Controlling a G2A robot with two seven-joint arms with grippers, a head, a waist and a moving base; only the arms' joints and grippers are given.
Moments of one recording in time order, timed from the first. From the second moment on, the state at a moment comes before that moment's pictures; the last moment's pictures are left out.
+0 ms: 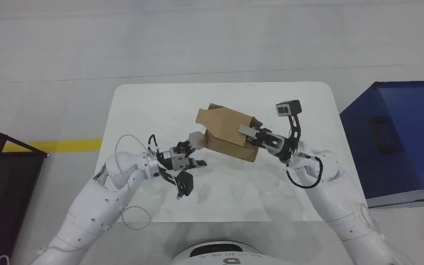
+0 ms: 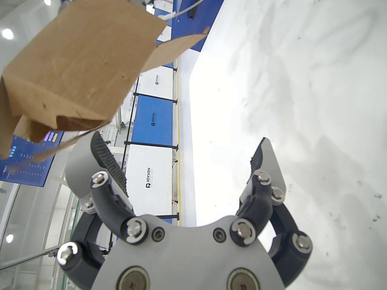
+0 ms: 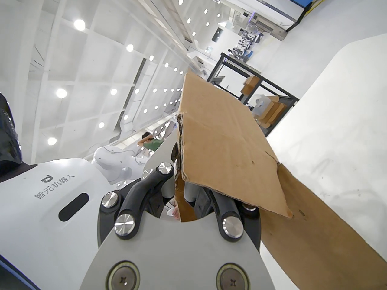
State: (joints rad) left arm 1.35 -0.99 -1.07 -1.69 2.48 -0.22 0.80; right arm -1.40 -1.11 1.25 -1.65 0.48 -0.57 0.87
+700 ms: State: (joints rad) left arm 1.42 -0.96 -1.14 -1.76 2.50 -0.19 0.94; right arm -1.39 -1.11 1.28 -1.61 0.52 -0.58 0.92
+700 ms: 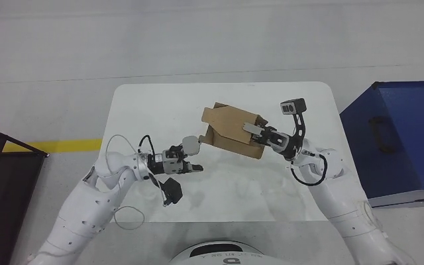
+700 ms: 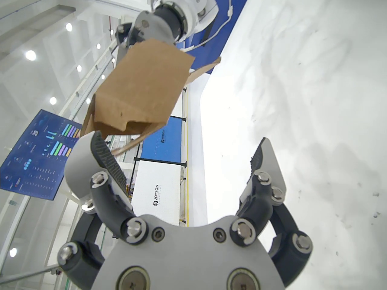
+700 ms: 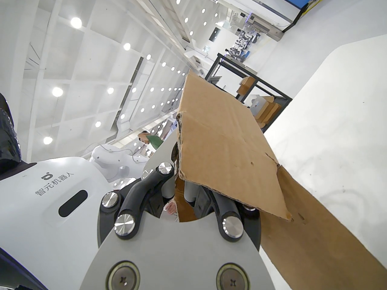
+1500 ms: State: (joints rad) left arm 1.31 -0.98 -1.05 -1.76 2.46 -0.30 0.80; right arm -1.40 -1.10 1.28 -1.60 0.69 -0.57 1.11
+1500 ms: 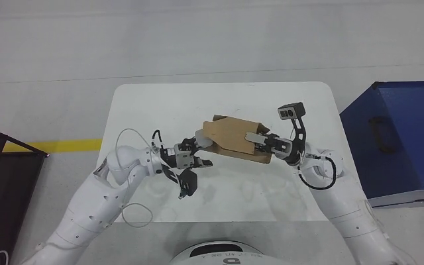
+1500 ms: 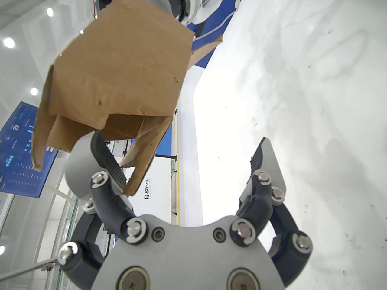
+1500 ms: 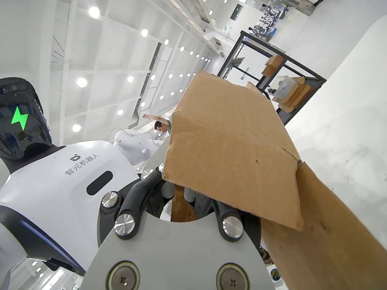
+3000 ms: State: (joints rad) left arm 1.21 -1.00 -0.94 -1.73 2.45 -0.36 0.68; right arm -1.35 -1.12 1.23 -1.61 0.60 -0.54 0.99
